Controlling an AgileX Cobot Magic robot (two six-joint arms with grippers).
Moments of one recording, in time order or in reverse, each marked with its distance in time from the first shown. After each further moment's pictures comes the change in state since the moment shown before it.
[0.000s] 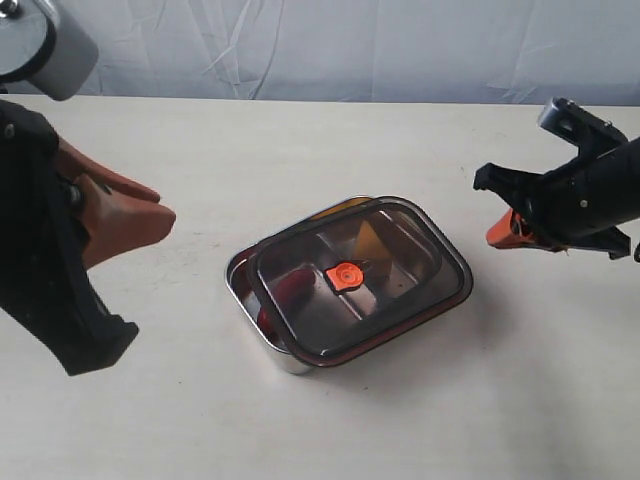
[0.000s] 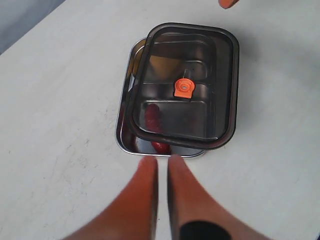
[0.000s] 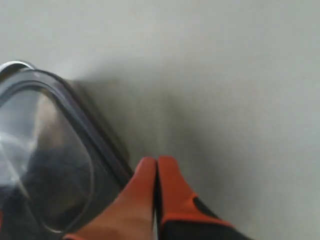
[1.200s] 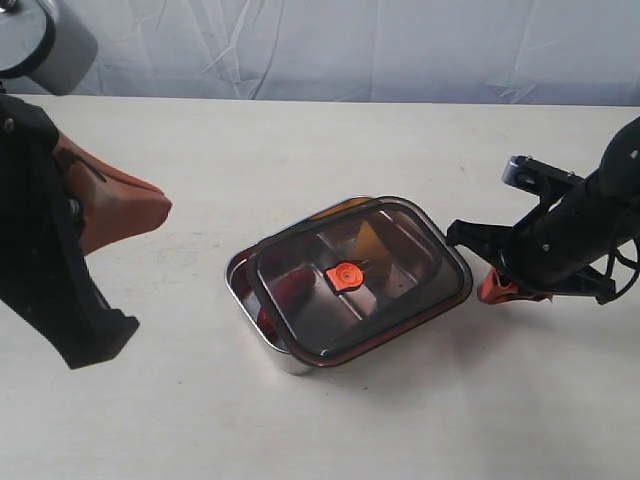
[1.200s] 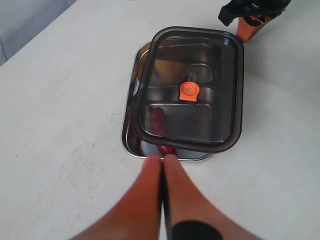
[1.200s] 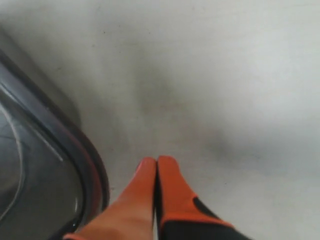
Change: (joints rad) left arm 0.000 0.000 0.000 0.024 -0.008 0.002; right arm 0.136 0.078 0.029 -0.275 -0.033 0.348
